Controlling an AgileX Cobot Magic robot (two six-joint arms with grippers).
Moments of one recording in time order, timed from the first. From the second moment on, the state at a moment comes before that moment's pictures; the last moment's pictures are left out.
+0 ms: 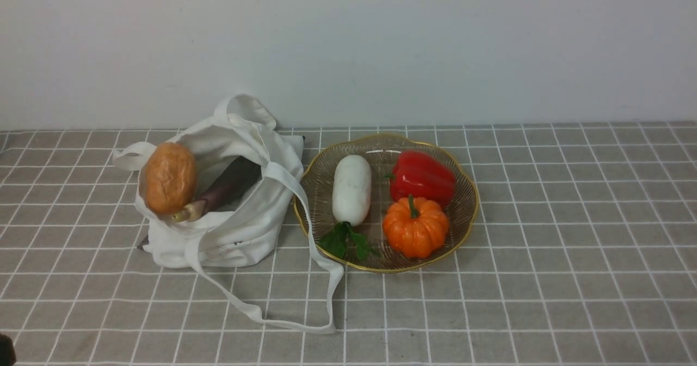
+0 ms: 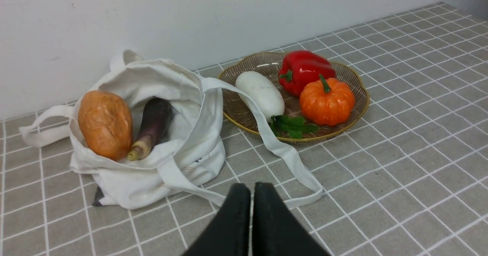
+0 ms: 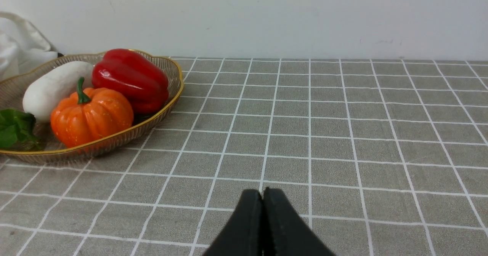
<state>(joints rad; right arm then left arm) 0.10 -0.01 0.02 0.02 0.38 0.03 -0.59 0.11 -0.48 0.14 0.76 -0.17</state>
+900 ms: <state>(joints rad) 0.10 -0.01 0.02 0.02 0.38 0.03 0.00 -0.01 0.01 0.02 0.42 -0.04</state>
